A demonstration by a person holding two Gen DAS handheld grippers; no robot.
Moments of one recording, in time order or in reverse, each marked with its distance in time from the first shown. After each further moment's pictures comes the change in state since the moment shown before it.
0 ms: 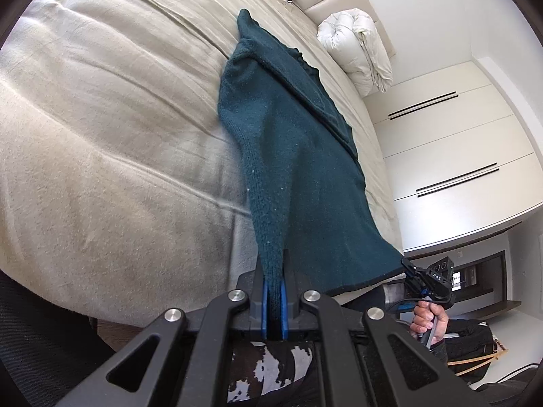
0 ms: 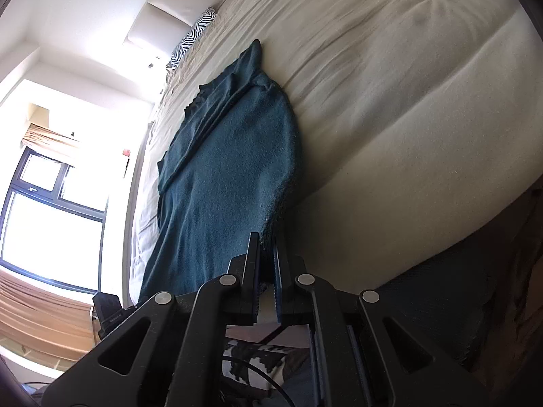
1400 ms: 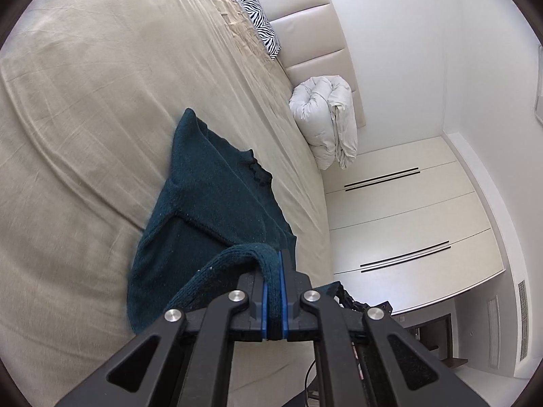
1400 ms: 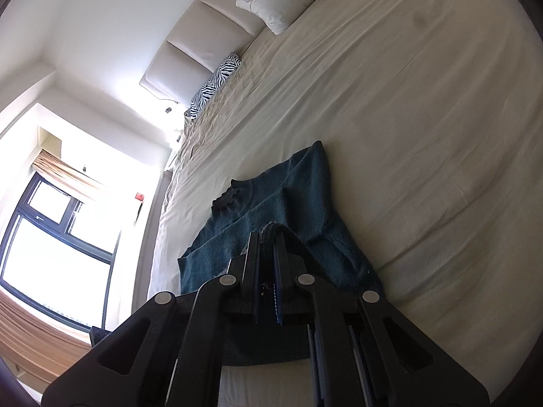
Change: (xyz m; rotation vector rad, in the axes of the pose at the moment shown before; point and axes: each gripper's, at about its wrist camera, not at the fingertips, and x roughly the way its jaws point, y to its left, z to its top) left arm 0.013 -0.025 0.194 -0.141 -0.199 -0.233; right arm 0.091 0.100 0.209 -0.041 -0.198 0.040
